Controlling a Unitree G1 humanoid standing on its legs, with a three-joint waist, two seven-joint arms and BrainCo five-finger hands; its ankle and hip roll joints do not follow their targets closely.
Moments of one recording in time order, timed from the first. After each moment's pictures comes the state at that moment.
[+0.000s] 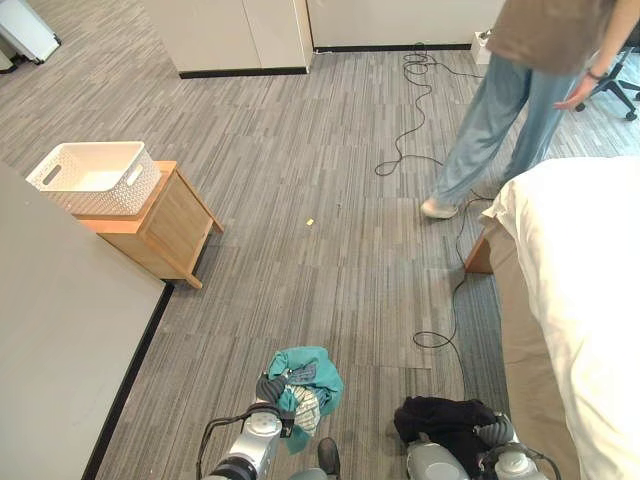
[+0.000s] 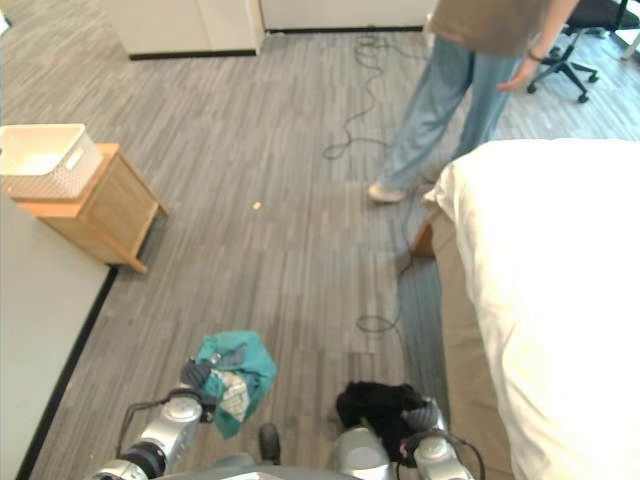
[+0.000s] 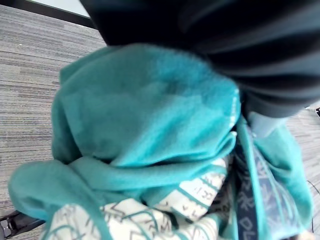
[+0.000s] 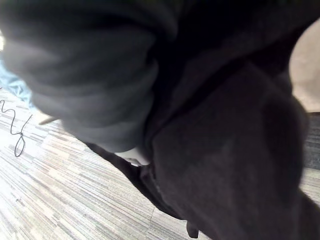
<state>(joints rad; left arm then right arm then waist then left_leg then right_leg) -0.12 0.19 -0.27 0.96 -0.11 -0.07 0.23 0.04 -0.25 0.21 0.92 0.01 0.00 -0.30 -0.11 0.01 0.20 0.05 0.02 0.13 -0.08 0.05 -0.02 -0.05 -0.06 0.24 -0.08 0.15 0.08</state>
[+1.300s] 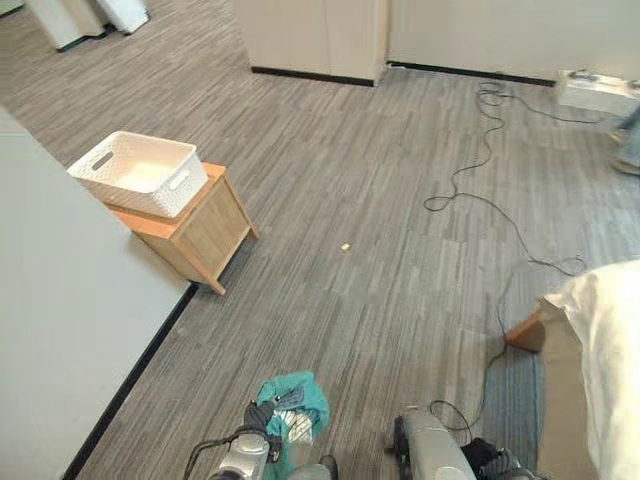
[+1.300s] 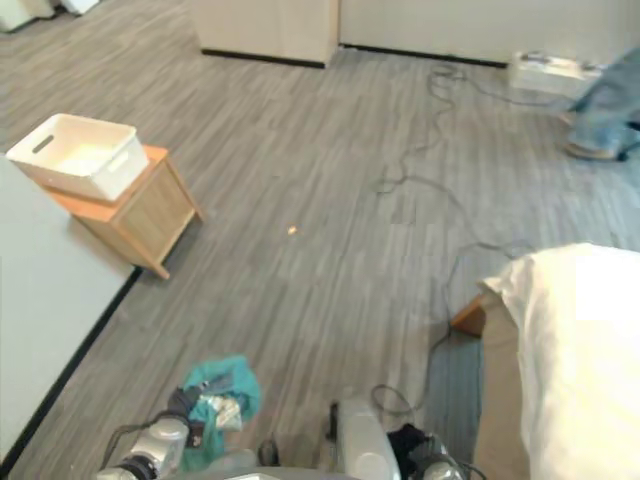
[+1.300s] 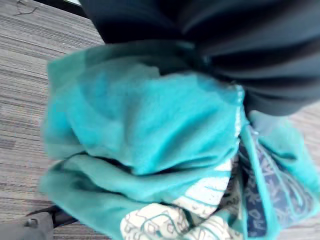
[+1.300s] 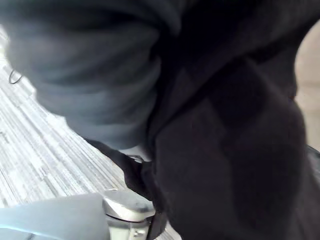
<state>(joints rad) -0.13 0.19 -0.24 1.15 -0.10 -0.06 0.16 -0.03 -0.26 0.26 1.16 -0.08 0.01 -0.24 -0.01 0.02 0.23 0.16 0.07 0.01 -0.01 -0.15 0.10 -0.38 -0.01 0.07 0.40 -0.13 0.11</state>
